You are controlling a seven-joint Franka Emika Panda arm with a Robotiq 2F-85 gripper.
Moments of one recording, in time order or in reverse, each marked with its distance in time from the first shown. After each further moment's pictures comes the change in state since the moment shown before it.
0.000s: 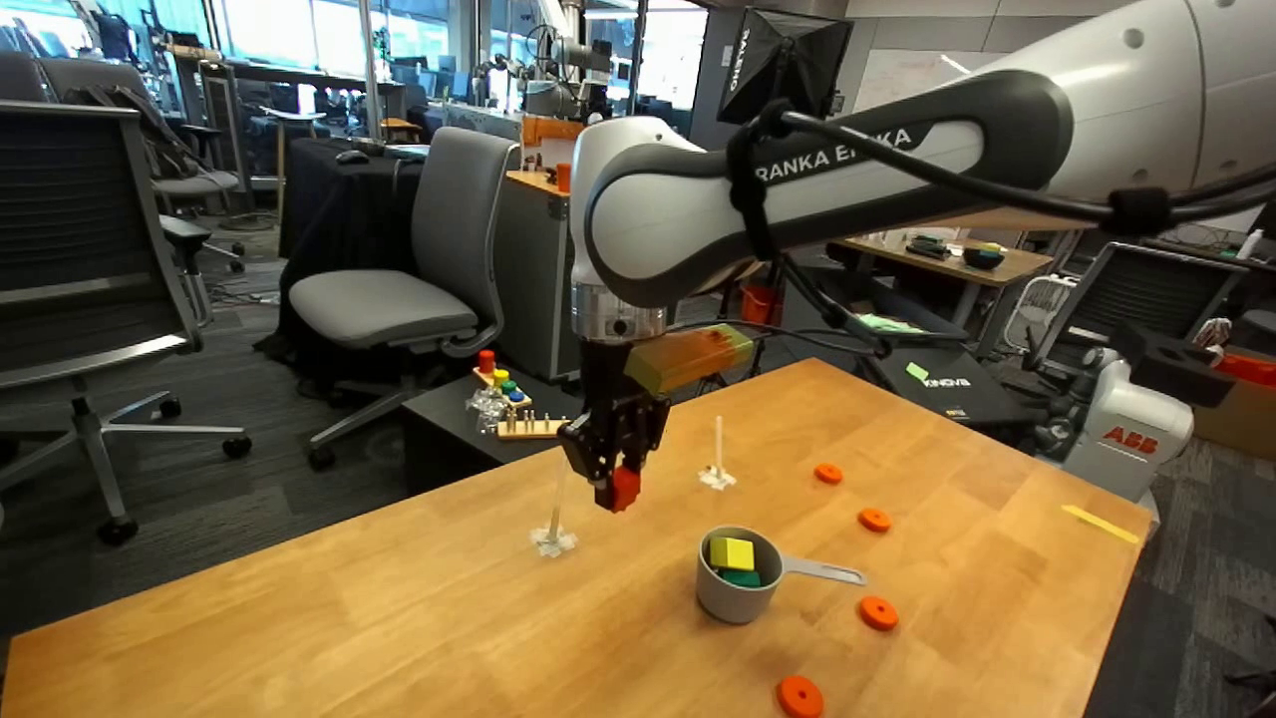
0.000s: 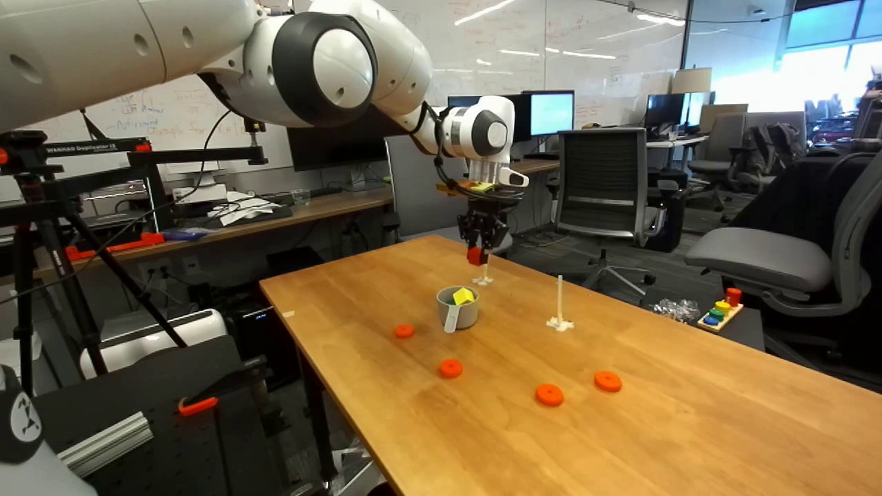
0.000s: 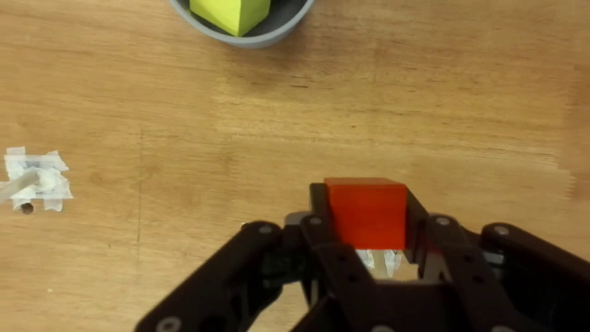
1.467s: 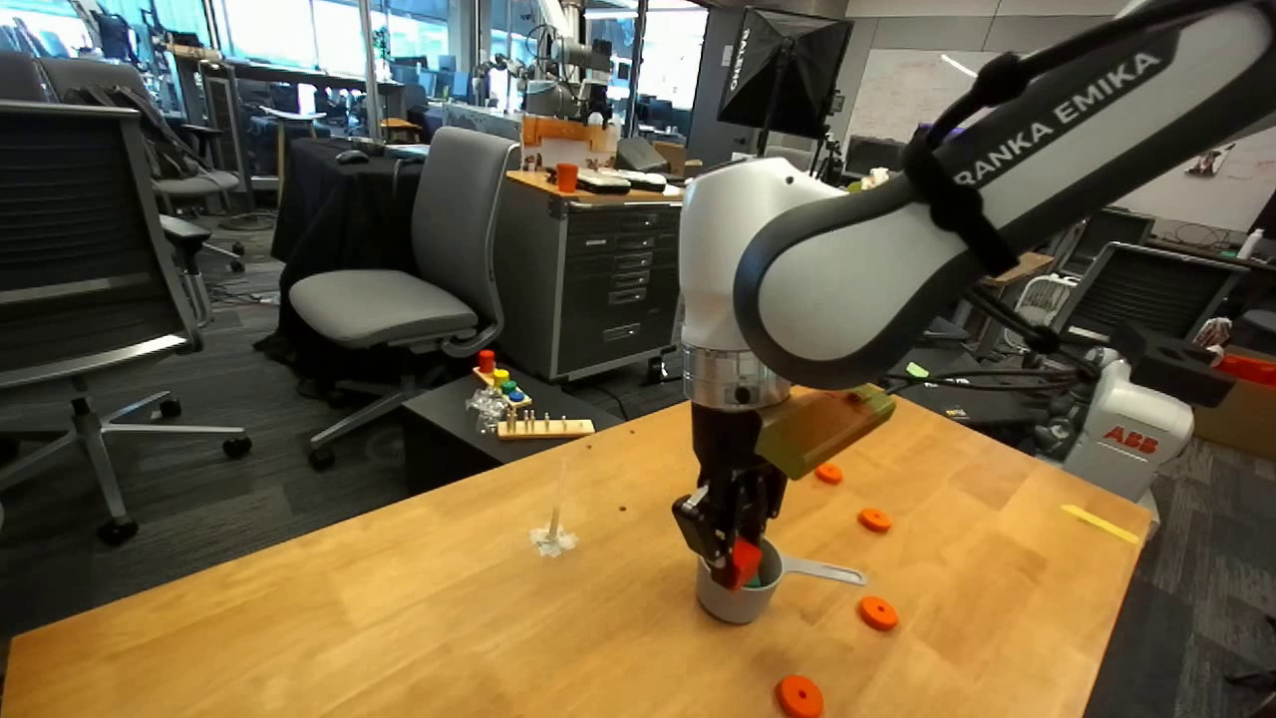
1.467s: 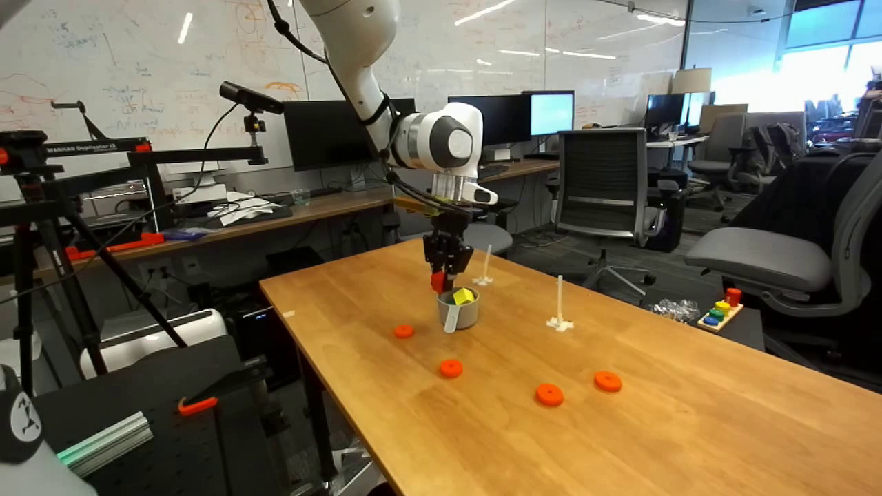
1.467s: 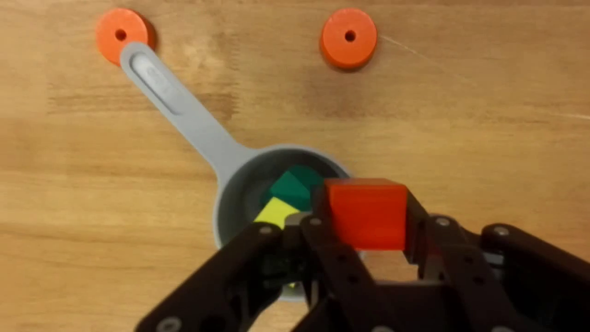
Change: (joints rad) arm -0.006 -0.468 -0.013 -0.901 0.001 0.361 0.114
